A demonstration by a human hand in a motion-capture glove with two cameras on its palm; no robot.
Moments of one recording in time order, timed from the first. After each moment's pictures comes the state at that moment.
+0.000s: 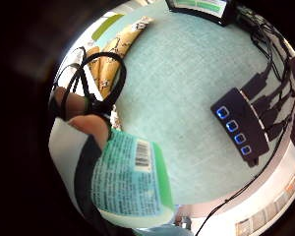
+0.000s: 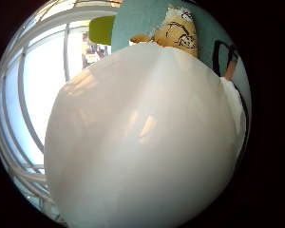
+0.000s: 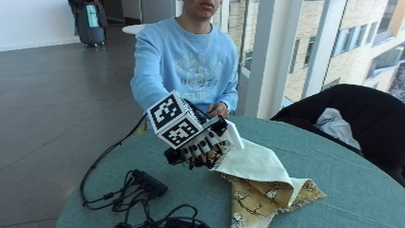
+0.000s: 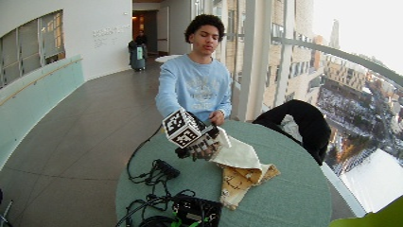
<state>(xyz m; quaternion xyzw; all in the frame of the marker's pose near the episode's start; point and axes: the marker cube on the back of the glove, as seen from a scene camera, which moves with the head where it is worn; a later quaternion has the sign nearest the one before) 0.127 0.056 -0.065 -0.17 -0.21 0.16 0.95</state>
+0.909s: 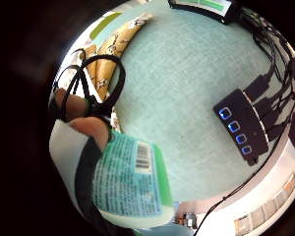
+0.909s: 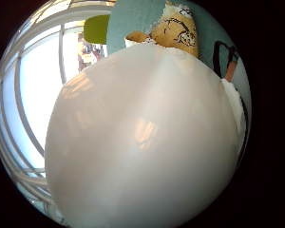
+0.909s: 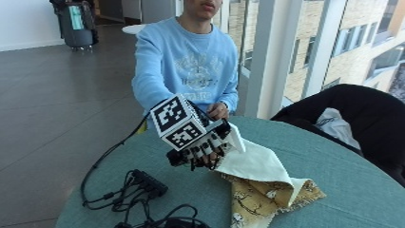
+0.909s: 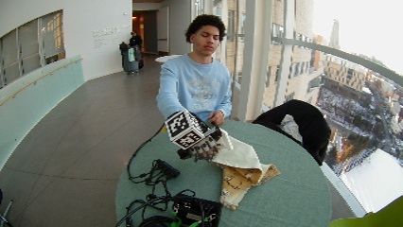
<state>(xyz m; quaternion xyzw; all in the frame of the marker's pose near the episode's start) 0.122 0.050 -0.062 -0.19 -0.21 0.17 0.94</state>
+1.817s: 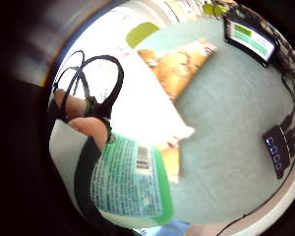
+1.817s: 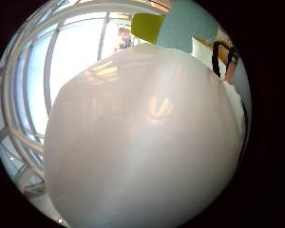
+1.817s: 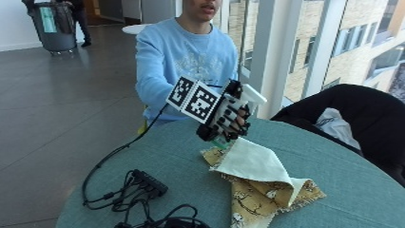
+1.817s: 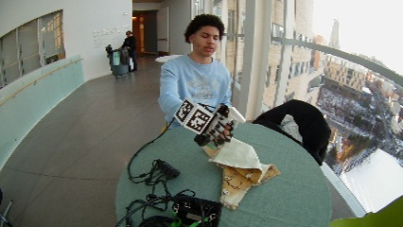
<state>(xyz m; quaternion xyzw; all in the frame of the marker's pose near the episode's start) 0.035 0.053 -0.094 -0.03 -0.35 0.04 0.93</state>
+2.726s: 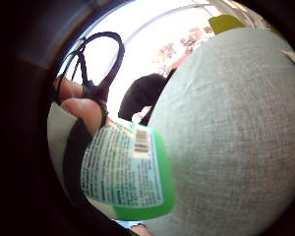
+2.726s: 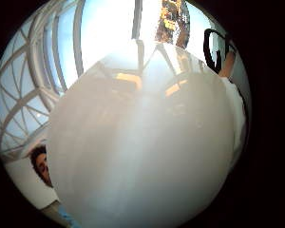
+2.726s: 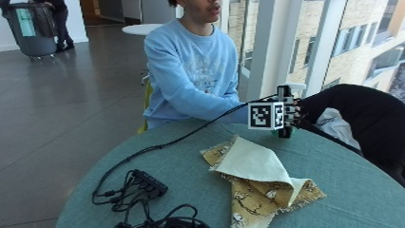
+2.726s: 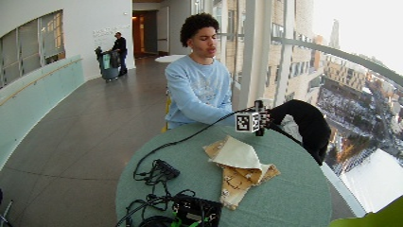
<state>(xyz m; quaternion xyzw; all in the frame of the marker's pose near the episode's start) -0.213 0.073 0.027 -0.06 -0.54 -0.18 0.82</state>
